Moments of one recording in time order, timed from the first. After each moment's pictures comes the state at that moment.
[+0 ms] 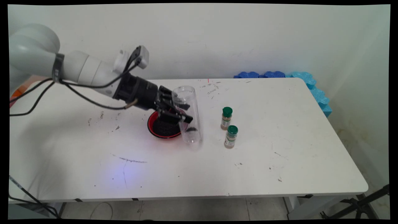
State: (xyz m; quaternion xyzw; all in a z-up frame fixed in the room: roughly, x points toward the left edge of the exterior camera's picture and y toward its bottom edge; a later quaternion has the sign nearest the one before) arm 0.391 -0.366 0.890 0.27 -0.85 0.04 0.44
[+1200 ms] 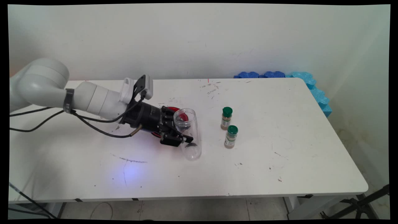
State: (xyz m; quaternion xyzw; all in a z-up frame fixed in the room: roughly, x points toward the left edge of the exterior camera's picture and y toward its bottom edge) arm 0.382 -0.343 0.828 0.26 -0.86 0.06 0.44
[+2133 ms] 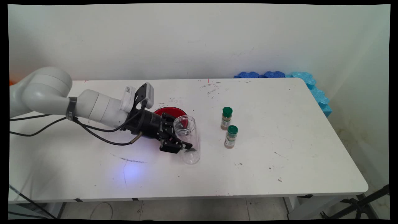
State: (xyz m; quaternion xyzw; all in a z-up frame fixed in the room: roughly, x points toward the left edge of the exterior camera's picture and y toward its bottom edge) arm 0.382 -0.337 0.809 0.25 -0.86 0.05 0.43
